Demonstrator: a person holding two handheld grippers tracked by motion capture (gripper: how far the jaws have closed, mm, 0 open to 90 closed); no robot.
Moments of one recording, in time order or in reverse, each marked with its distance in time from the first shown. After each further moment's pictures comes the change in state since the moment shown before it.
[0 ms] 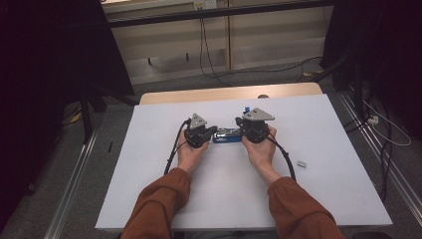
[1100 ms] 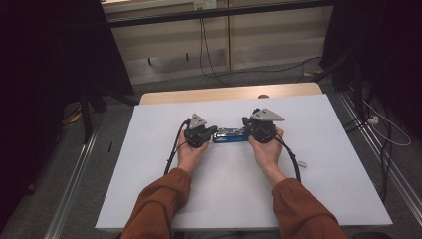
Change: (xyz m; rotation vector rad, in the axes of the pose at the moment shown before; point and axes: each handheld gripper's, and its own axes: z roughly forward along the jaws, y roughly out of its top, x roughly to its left) left arm 0.000 -0.001 0.000 -0.003 -0.003 -0.013; right arm -0.018 -0.010 -0.008 -0.015 -0.015 0.062
